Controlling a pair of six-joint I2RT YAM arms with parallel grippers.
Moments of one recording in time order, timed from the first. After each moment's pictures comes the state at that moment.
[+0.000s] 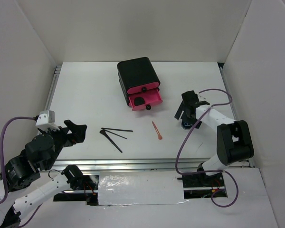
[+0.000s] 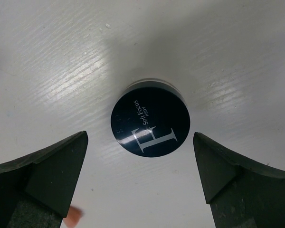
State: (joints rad) left arm -0.79 0.36 0.97 -0.96 -0.63 -0.63; right arm 0.21 1.53 0.91 -0.55 0.28 0.71
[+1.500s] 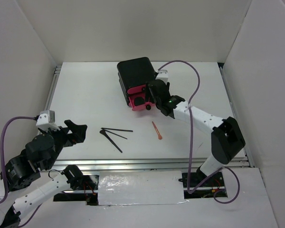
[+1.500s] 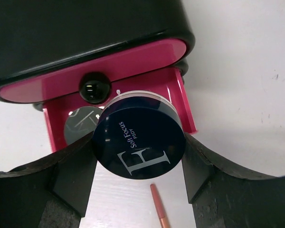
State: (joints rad) left arm -0.80 0.37 0.97 -0.96 -0.63 -0.63; right arm 0.66 1.59 1.21 -0.17 0.49 0.43
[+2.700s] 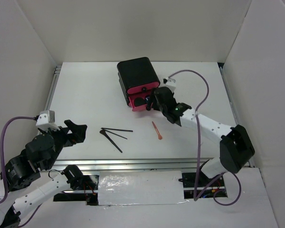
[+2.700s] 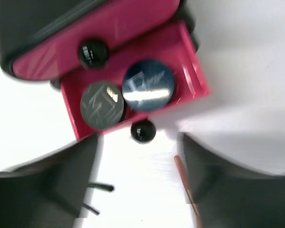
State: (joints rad) left arm -0.80 0.36 0.97 -0.96 -0.63 -0.64; right arm 0.66 1.51 1.13 -0.21 0.44 0.64
